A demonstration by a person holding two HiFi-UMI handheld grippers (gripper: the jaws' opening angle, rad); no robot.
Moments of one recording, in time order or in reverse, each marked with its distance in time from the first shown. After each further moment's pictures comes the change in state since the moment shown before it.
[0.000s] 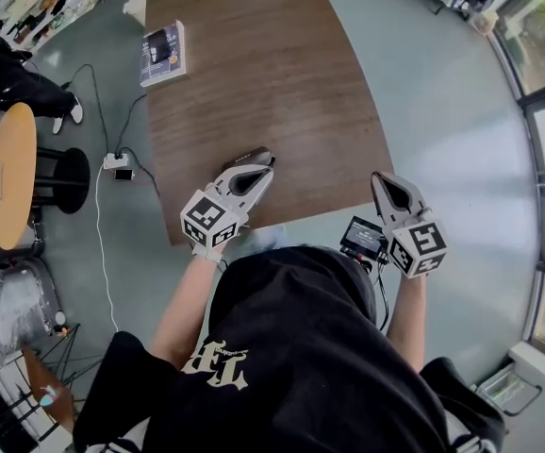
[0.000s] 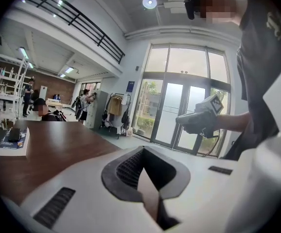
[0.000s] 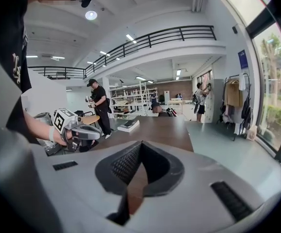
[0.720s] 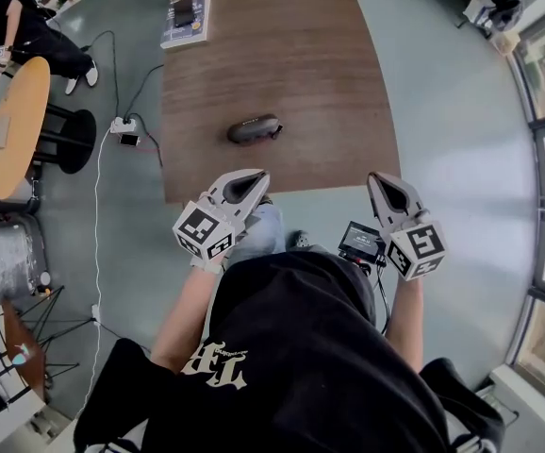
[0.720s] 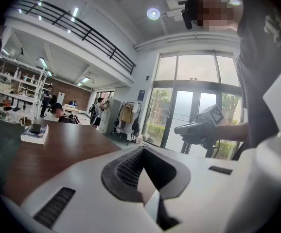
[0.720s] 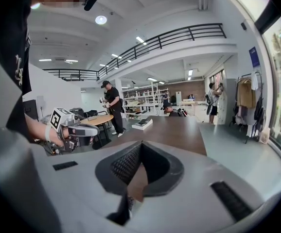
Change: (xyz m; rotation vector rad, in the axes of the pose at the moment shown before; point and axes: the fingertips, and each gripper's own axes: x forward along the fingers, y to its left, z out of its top) left arm -0.066 -0.085 -0.016 -0.057 -0.112 0.170; right arm -0.045 0.051 -0.031 -0.046 -0.015 0.141
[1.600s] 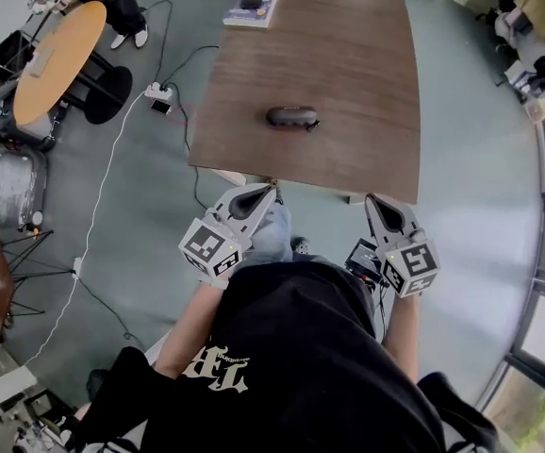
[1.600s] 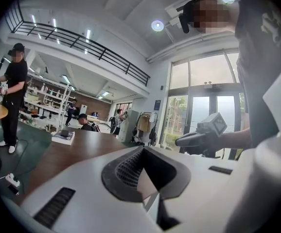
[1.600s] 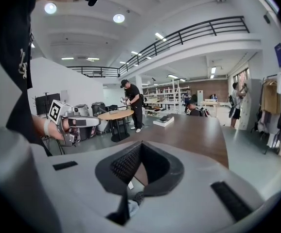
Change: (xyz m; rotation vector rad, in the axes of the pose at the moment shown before) left arm -0.085 -0.061 -0.011 -0.033 -0.126 0.251; right arm -0.016 0.072 -0.028 -0.112 0.045 0.222
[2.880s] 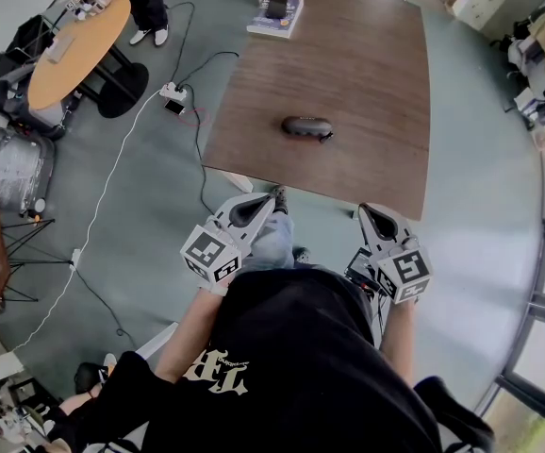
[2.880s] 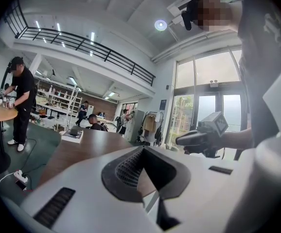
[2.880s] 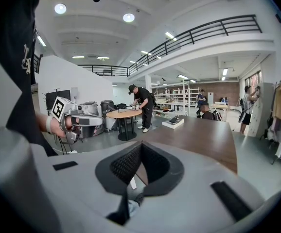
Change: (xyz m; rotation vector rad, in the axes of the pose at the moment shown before) left arm -0.035 0.016 -0.005 -0.011 -0.003 0.085; right arm 0.028 0.035 0.007 -0.081 0.000 0.102
